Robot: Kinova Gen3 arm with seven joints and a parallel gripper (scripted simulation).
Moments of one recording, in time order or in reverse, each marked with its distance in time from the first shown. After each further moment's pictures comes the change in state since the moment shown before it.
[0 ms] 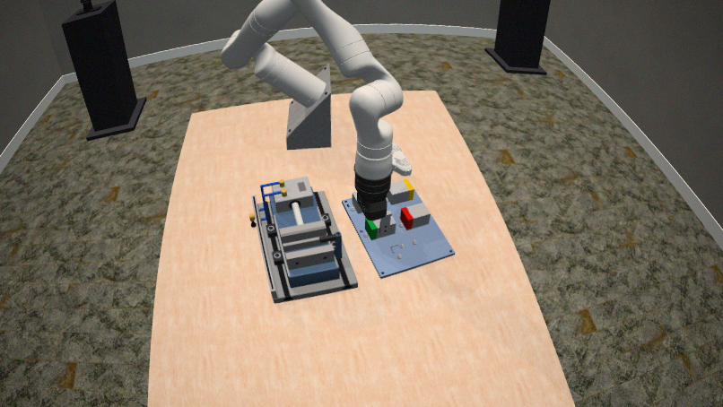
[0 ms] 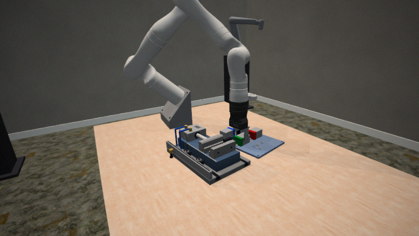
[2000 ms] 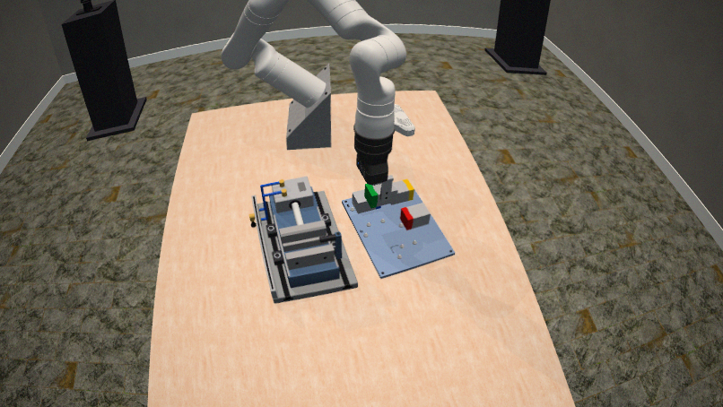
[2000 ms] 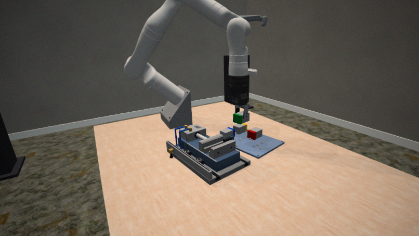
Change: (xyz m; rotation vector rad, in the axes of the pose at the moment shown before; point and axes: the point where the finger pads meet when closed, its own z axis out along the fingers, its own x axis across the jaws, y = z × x) arm -0.004 0.003 -0.101 -0.006 -0.011 0.001
